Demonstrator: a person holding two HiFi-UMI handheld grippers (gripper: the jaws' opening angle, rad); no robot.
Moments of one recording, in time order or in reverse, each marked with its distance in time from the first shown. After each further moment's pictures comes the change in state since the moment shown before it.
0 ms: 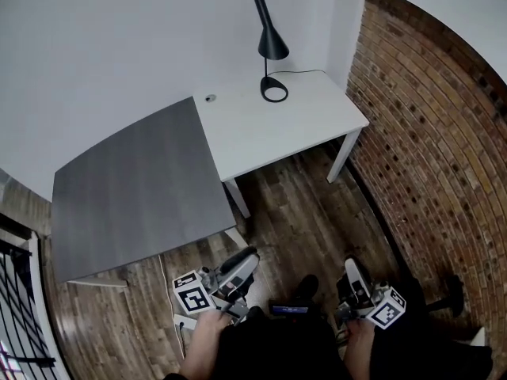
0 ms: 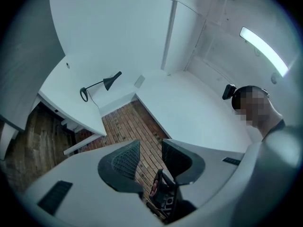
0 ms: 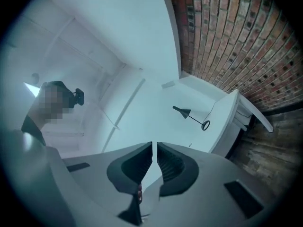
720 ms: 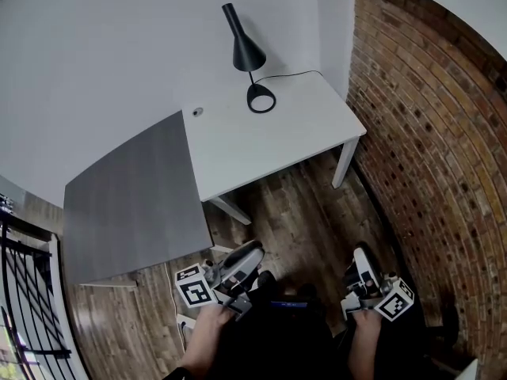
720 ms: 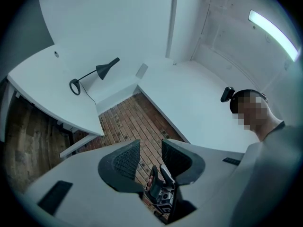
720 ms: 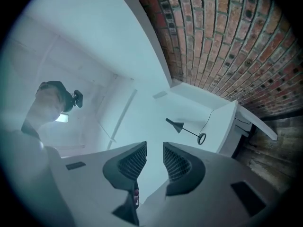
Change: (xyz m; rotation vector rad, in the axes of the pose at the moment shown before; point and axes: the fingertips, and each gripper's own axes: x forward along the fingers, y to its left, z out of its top) left arm 0.172 0.028 -0.001 0.025 0.040 0.067; right arm 0.029 -0.119 0.147 0.092 -0.035 0.028
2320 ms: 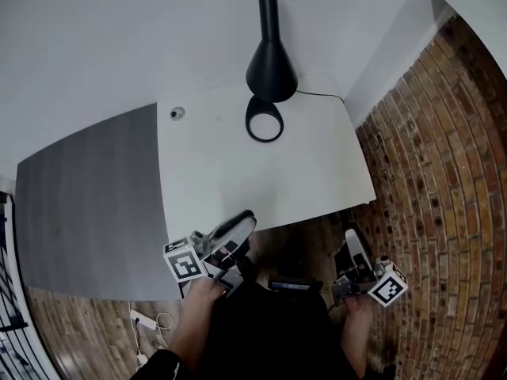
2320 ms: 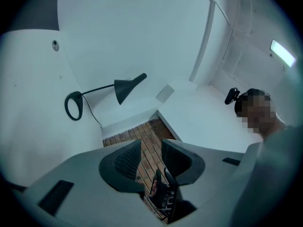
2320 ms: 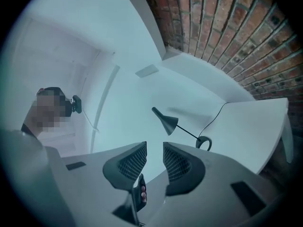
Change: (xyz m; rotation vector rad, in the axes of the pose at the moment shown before) left arm 0.132 0.217 0.208 -0.152 -0.213 0.000; right arm 0.299 -0.142 0.074 -0.031 0.240 -0.046
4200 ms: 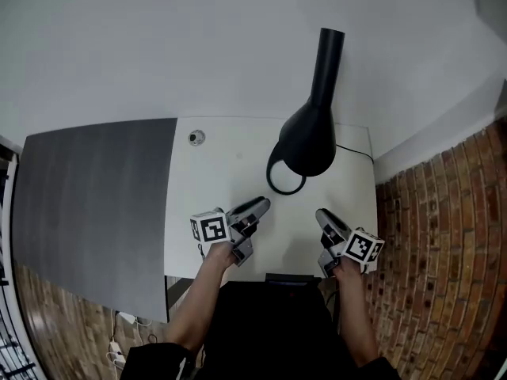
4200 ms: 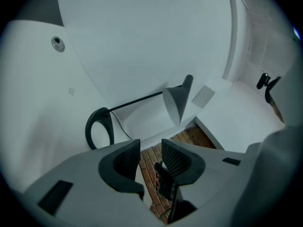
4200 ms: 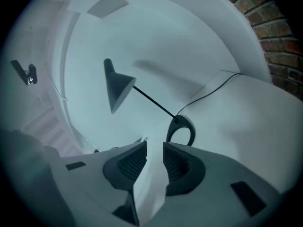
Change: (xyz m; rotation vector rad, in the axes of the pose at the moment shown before) left arm 0.075 0.215 0.104 0.001 -0.023 0.253; right arm 0.226 -0.204 -0.036 -0.038 0.535 -0.196
